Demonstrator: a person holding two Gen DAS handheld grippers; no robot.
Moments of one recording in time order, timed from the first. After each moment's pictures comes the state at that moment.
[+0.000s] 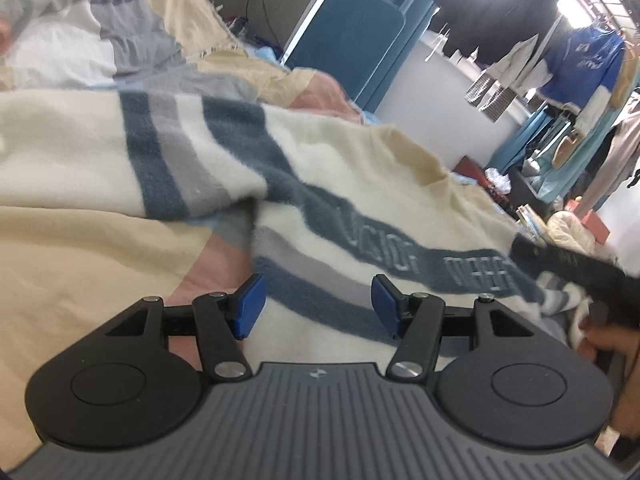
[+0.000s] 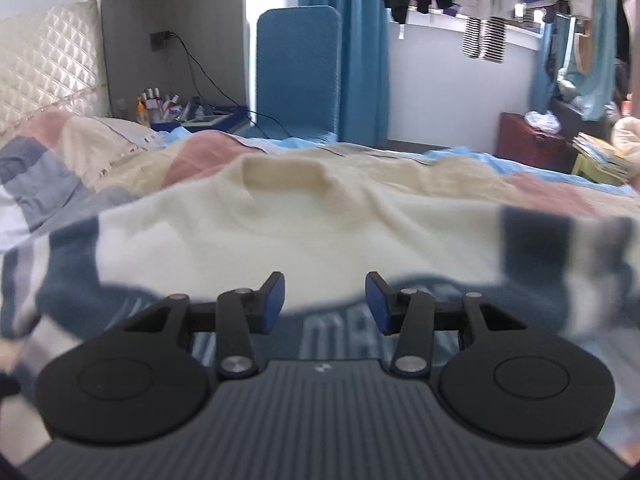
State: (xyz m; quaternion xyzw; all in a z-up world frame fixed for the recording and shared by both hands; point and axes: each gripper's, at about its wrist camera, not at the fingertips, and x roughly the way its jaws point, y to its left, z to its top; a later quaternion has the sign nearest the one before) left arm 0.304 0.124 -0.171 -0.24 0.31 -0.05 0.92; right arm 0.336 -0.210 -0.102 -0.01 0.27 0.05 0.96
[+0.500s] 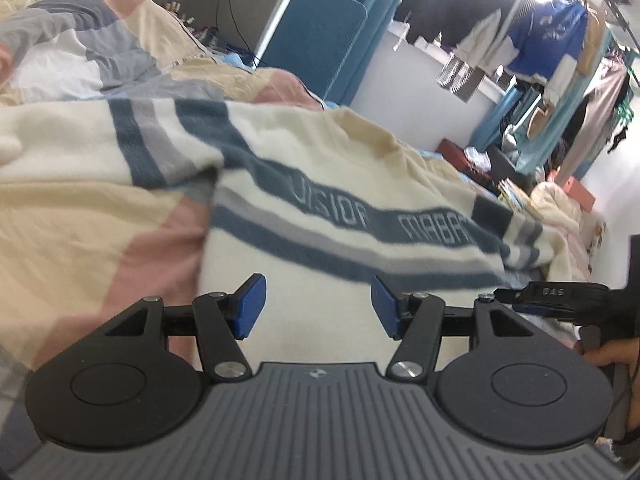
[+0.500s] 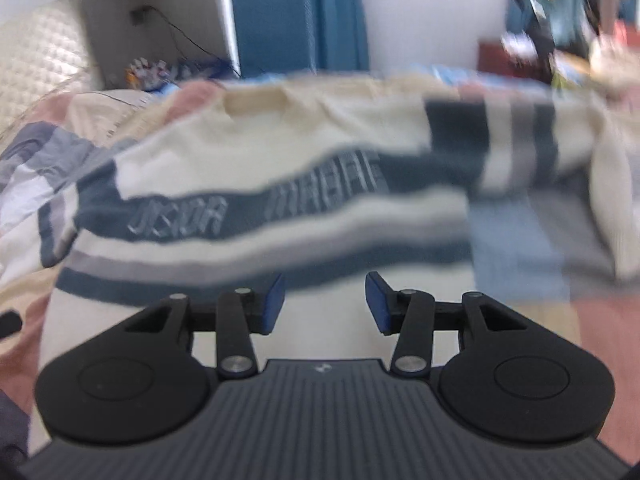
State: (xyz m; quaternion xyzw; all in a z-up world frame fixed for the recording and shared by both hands) left arm 0.231 0.078 -0.152 -0.20 0.31 -0.08 0.93; right arm 0.263 -0.267 -0.120 0.06 0.40 0.02 0.92
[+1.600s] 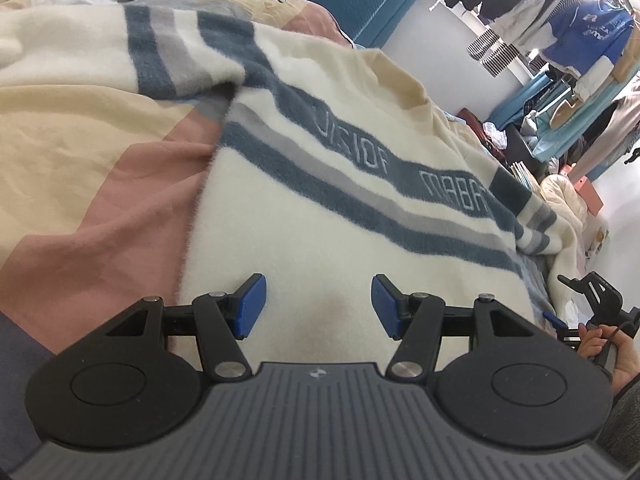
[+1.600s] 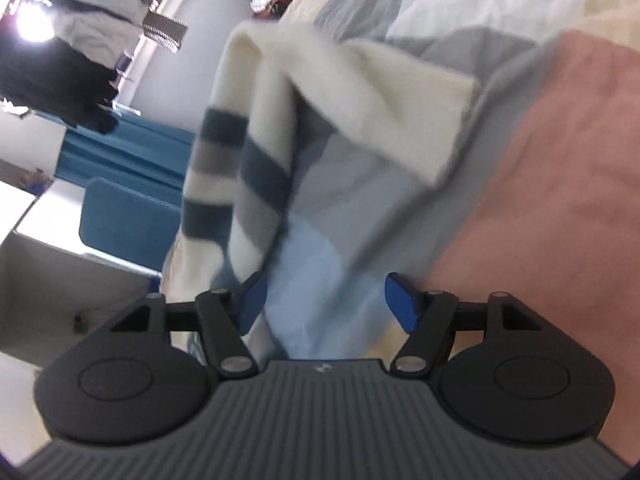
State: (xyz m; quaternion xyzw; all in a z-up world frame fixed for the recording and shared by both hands) left arm 0.255 0.084 -0.185 -0.26 0.40 -0.07 0.88; right arm 0.267 -0.506 -0.189 0.52 0.26 -0.14 0.80
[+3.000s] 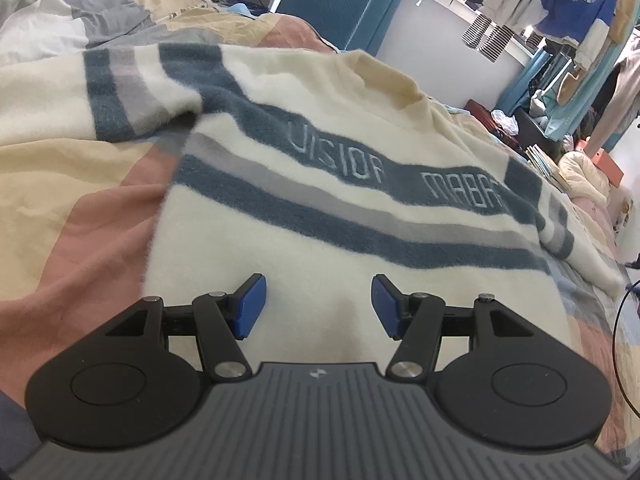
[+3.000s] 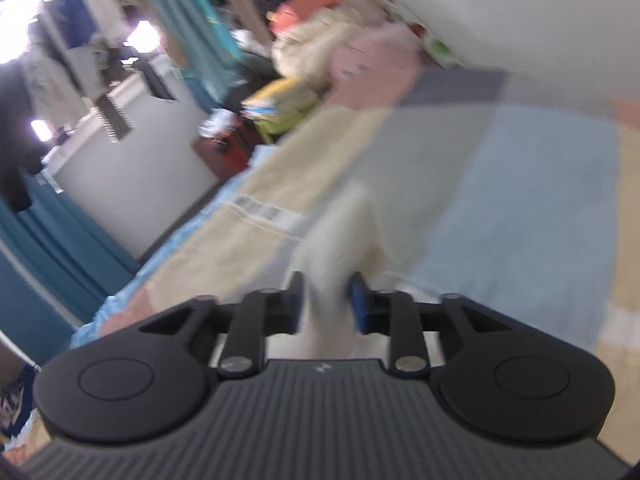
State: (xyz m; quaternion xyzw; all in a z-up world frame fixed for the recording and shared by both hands) left arm 0.285 0.045 -0.185 -0.19 0.38 -0.05 0.90; right arm 0.320 -0.711 -0.138 0.36 0.20 -0.32 0.85
